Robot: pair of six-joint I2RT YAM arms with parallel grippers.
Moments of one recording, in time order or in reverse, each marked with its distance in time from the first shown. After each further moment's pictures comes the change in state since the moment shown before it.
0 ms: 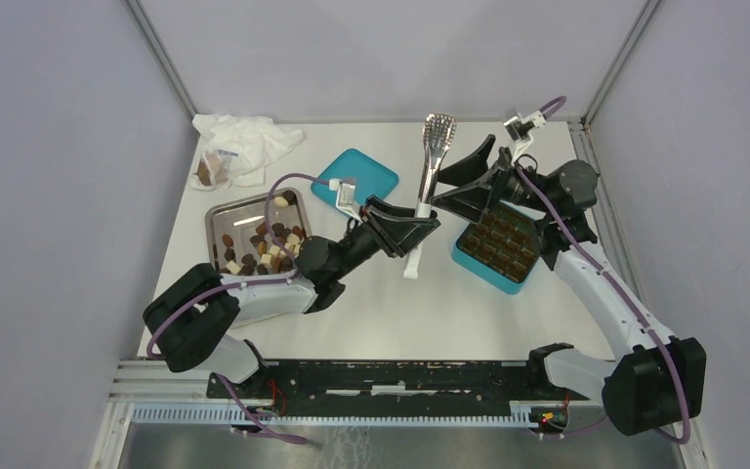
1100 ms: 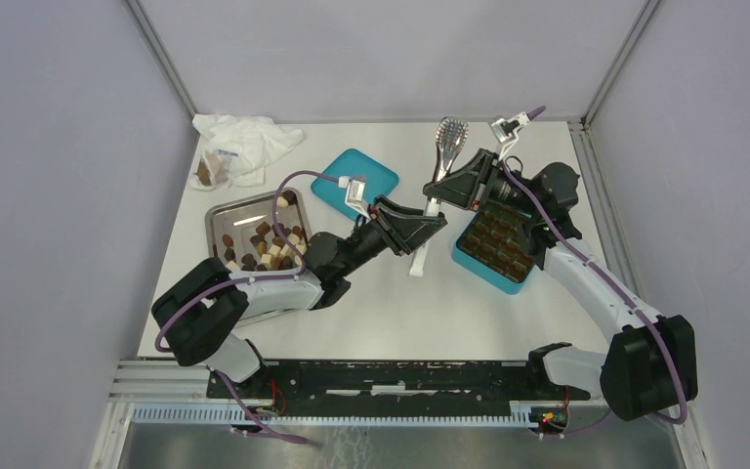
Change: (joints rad) left arm -0.006 0.051 0.043 -0.027 0.017 -0.019; right arm 0.058 0.075 -0.034 -0.037 0.112 0.143
